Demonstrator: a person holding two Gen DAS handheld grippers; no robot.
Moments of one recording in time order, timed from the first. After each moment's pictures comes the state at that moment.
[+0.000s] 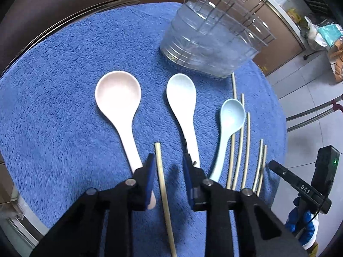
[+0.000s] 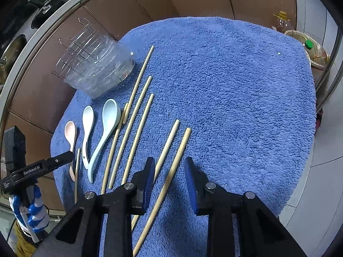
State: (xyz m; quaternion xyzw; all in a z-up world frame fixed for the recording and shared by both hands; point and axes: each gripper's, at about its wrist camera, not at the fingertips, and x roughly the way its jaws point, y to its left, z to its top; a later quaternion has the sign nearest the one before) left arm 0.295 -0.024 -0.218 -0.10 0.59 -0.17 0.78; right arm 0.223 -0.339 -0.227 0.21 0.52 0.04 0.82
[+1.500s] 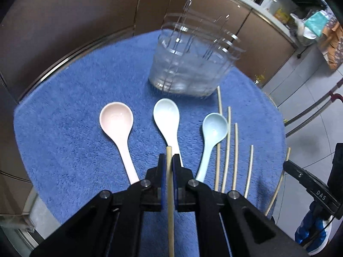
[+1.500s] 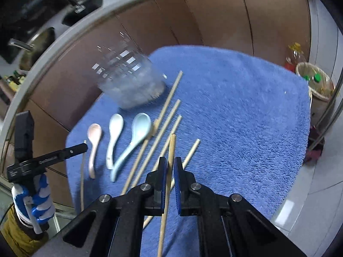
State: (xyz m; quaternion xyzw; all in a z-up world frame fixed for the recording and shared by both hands) left arm 0.263 -0.038 -0.169 -0.05 0.51 -0.16 0.85; right arm 0.191 -0.335 -0.173 0.18 0.43 0.11 0.88
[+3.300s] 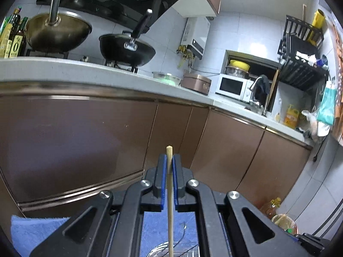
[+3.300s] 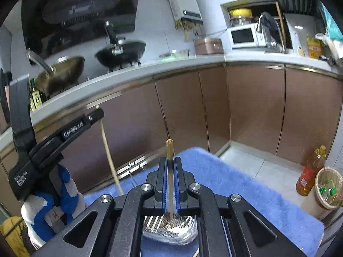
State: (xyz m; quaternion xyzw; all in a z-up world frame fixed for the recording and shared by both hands) left arm 0.428 -0.072 -0.049 -0.12 0.13 -0.05 0.98; right arm 0.370 -0.270 -0.091 0.07 0.24 0.14 0.96
